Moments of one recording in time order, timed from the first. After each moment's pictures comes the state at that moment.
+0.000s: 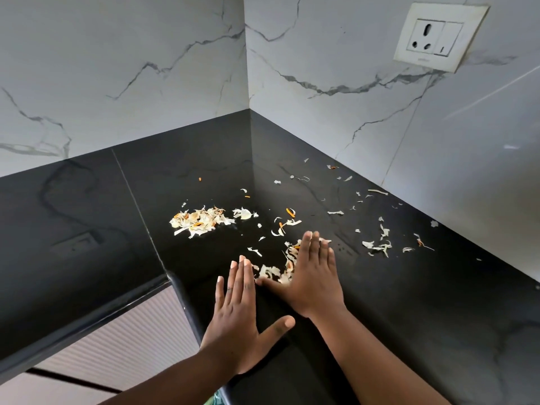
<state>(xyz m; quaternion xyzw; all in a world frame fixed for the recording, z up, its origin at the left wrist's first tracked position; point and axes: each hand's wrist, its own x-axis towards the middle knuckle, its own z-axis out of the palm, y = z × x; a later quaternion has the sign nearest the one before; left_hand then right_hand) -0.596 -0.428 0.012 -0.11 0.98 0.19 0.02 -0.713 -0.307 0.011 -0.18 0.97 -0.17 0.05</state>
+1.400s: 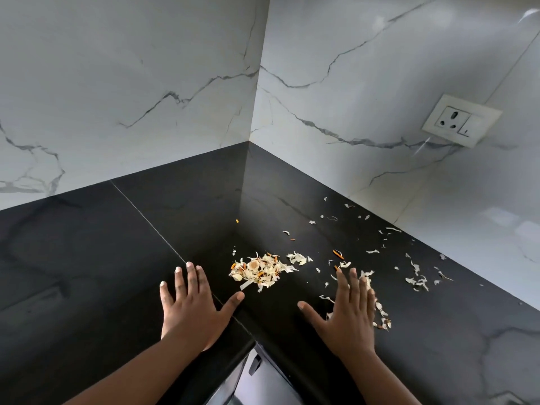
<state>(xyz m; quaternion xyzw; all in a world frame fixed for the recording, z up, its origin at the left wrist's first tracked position) -0.646 -0.707 0.010 -0.18 0.98 0.10 0.04 -0.675 -0.443 0.028 0.02 0.99 -0.11 -0.04</state>
